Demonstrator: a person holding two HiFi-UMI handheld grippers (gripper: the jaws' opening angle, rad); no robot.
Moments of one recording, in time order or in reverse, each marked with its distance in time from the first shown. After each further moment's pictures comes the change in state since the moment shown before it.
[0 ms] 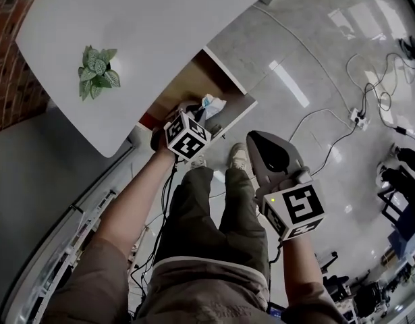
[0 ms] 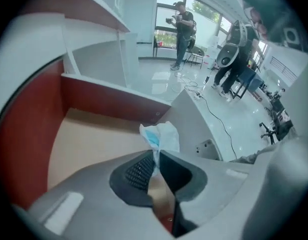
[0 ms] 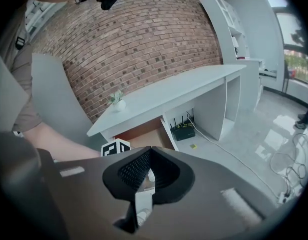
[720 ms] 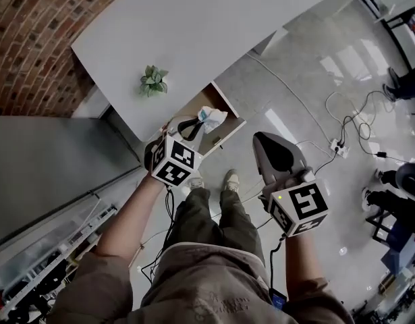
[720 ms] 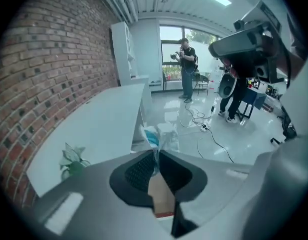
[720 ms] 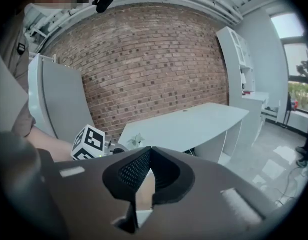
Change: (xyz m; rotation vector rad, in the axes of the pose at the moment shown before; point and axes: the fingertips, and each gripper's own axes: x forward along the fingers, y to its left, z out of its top) left arm -0.267 -0.006 0.106 -0.017 -0.316 0.169; right arm -0.135 0.071 0.137 -0.173 -0.178 -0.005
